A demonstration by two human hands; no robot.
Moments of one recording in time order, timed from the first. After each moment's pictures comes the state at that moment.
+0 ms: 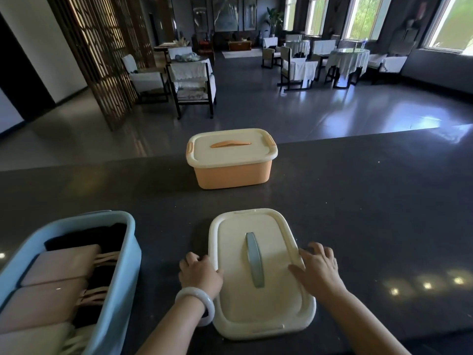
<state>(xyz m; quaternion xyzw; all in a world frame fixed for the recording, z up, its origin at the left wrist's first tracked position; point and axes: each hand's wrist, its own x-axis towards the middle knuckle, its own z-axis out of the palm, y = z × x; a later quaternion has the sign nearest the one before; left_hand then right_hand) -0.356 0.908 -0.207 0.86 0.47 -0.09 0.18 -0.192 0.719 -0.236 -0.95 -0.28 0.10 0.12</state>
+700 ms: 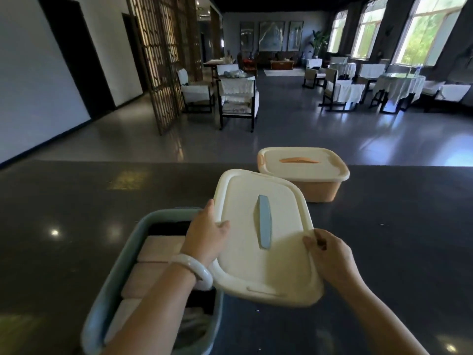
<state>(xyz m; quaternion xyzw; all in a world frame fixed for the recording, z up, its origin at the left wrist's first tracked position) -0.479 1.032 -0.089 0.80 0.44 0.20 0.35 -0.301 0.853 -0.141 -0.86 -0.27 0.10 0.43</state>
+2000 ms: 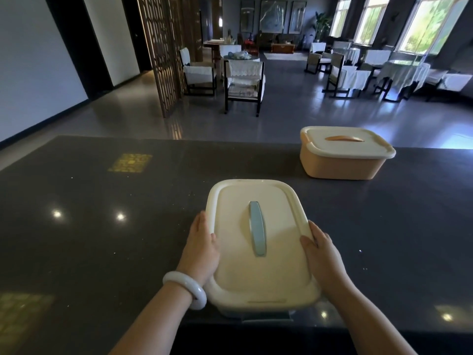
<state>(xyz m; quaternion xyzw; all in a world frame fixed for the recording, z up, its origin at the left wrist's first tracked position) -0.666 1.102 -0.153 0.81 0.44 0.14 0.36 -0.489 0.941 -0.169 -0.84 -0.21 0.19 0.46</state>
